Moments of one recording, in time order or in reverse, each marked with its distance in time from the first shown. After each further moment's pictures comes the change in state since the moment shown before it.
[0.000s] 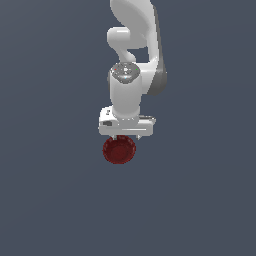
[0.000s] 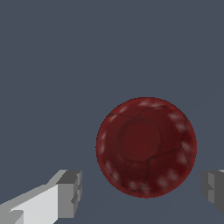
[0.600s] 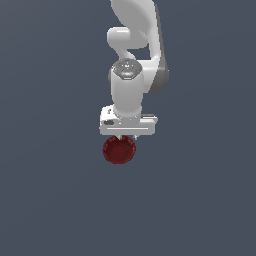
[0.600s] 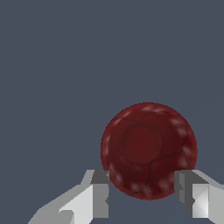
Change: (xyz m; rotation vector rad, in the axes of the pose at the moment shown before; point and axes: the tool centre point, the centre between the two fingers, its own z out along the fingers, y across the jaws) arm 0.005 -0.006 -0.009 0.008 0.017 -0.021
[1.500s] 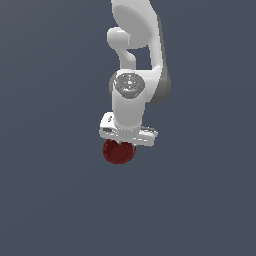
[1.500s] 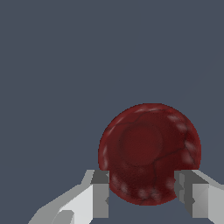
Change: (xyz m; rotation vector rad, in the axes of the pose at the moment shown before) arm 0.017 0.004 0.018 -0.038 -0.072 0.193
